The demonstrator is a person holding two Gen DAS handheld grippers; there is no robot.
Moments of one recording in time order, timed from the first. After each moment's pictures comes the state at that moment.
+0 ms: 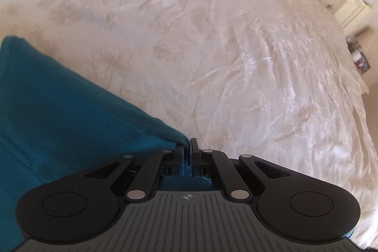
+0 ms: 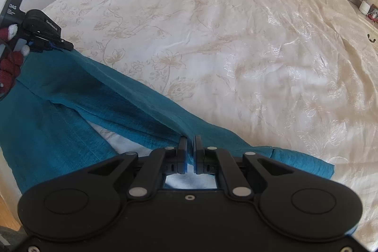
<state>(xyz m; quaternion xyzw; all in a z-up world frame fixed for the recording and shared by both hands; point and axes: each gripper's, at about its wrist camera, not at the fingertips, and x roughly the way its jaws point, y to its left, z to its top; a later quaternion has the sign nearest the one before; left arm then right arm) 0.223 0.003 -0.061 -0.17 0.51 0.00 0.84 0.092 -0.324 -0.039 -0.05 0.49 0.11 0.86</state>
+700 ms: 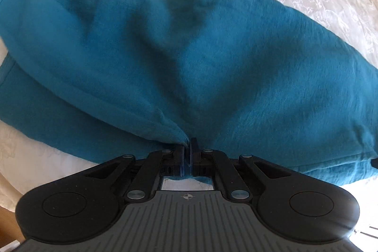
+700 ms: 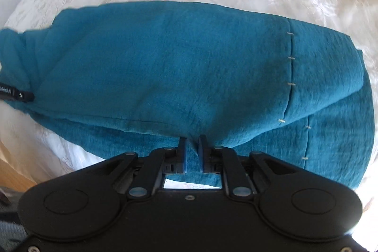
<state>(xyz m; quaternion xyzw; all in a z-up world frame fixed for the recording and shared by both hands) 0.050 0.032 -0.135 0.01 0.66 -0.04 0.75 -0.063 -0.286 -0.111 0.10 0.59 0.03 0.80</state>
